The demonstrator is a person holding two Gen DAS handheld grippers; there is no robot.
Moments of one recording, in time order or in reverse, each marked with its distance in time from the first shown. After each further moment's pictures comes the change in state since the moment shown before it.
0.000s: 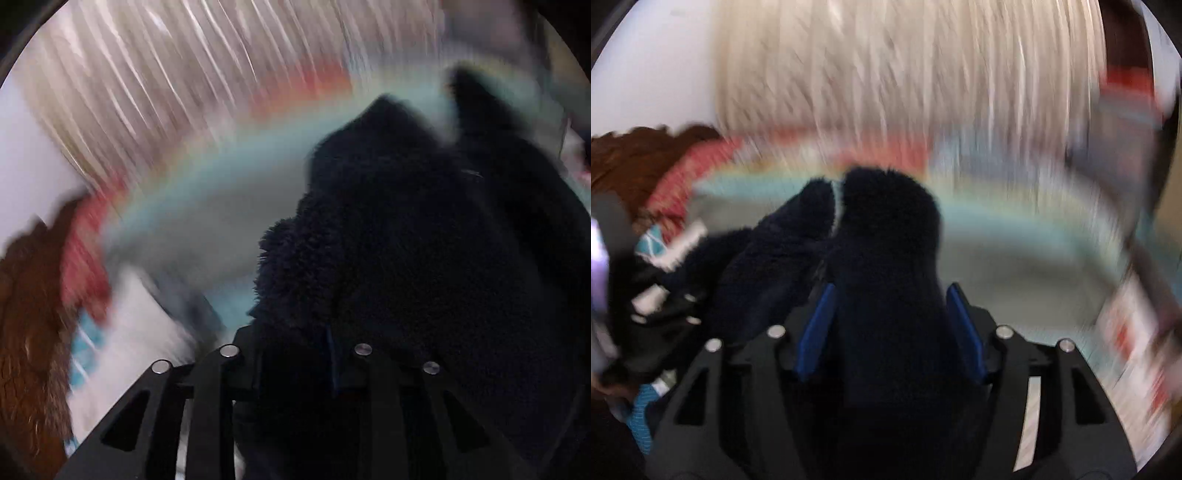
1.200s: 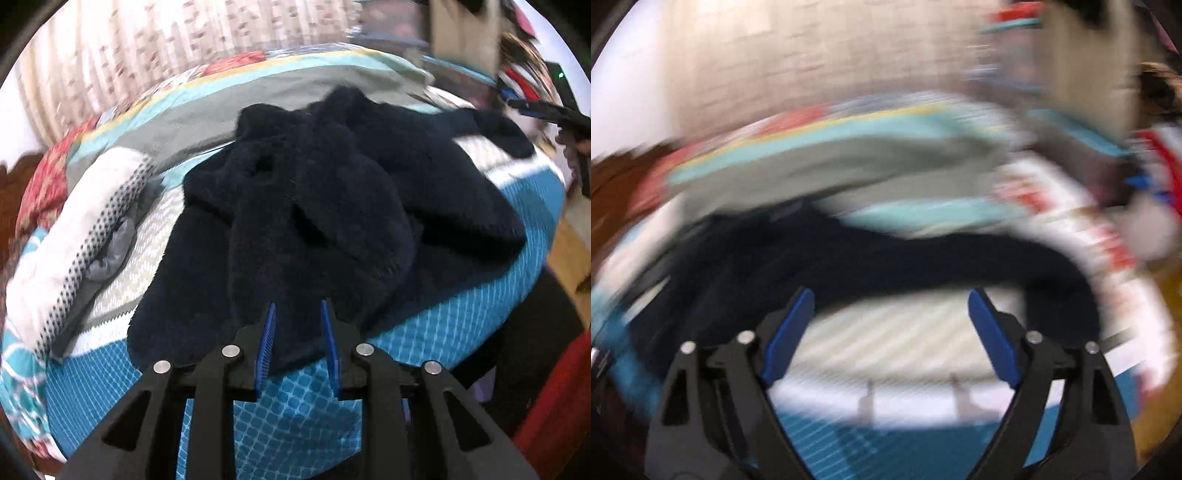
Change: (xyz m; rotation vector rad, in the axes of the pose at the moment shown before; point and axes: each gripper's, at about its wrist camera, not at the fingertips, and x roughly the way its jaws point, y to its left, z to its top) left arm -0.149 0.020 -0.336 0.089 -0.195 -0.307; right arm -0.169 -0.084 -0.244 -0.022 -0.074 0.038
